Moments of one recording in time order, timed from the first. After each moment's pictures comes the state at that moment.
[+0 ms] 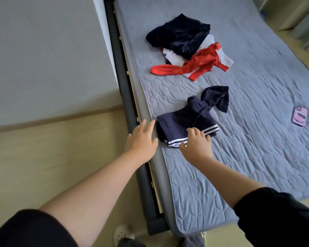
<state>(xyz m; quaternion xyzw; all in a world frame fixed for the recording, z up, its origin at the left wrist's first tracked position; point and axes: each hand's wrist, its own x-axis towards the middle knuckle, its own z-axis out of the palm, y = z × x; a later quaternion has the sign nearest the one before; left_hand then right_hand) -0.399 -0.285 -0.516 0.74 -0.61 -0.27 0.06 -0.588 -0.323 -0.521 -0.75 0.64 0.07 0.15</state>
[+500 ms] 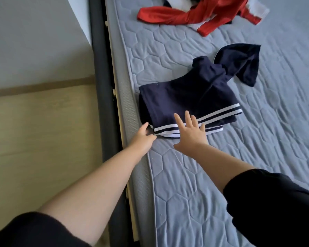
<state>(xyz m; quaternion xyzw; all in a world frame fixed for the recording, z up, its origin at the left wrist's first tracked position) -0.487 -0.357 -0.802 0.74 -0.25 -0.56 0.28 -0.646 -0.416 -0.794 -0.80 0.54 0.21 0.15</state>
